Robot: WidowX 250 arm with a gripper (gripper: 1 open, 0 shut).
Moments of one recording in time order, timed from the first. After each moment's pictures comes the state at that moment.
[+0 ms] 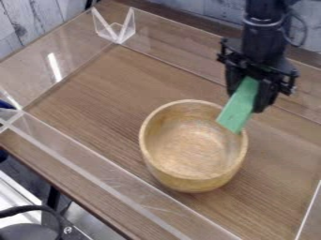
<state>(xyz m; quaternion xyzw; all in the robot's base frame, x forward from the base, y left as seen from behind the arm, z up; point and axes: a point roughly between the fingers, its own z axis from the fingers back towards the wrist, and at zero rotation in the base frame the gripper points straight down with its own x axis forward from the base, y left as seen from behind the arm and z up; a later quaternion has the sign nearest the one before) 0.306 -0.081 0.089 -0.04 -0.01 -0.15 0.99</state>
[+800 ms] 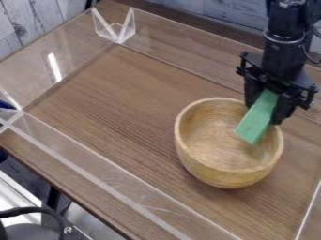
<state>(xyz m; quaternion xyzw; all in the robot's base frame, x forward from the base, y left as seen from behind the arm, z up) 0.315 -0.097 0.069 -0.04 0.00 -0.16 0.99</state>
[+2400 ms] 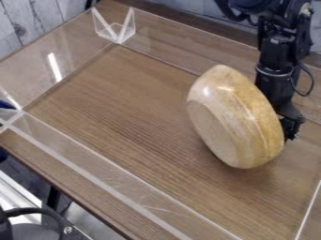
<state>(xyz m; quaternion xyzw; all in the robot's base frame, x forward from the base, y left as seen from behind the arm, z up) 0.303 -0.094 0.031 -0.04 0.04 -0.16 0.98</state>
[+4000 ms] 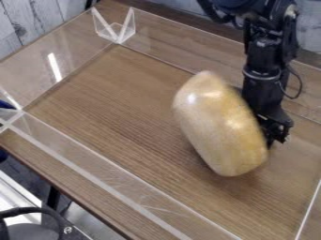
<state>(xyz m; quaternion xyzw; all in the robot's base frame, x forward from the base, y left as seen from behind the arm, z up) 0.291 -0.076 0.037 -0.06 0.04 -0.15 0.99</state>
